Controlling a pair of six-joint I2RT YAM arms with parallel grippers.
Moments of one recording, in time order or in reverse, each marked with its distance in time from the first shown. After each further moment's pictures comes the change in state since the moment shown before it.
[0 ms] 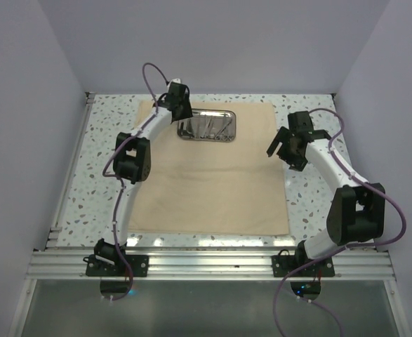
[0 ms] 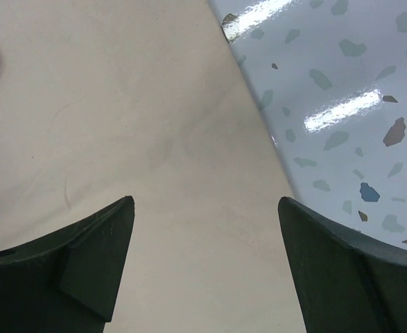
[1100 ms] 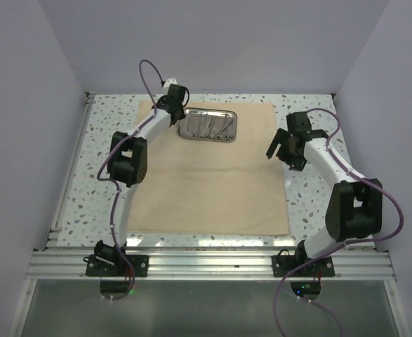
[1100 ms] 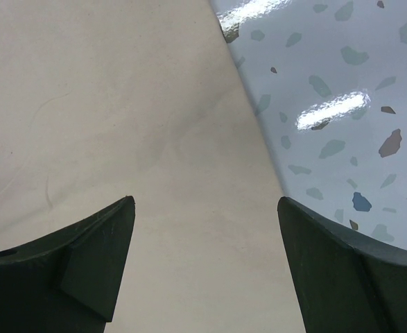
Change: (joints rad) left arm -0.026 -0.141 -0.201 0.085 -0.246 0.031; right arm 0.000 0.031 0.000 0.008 -0.004 -0.063
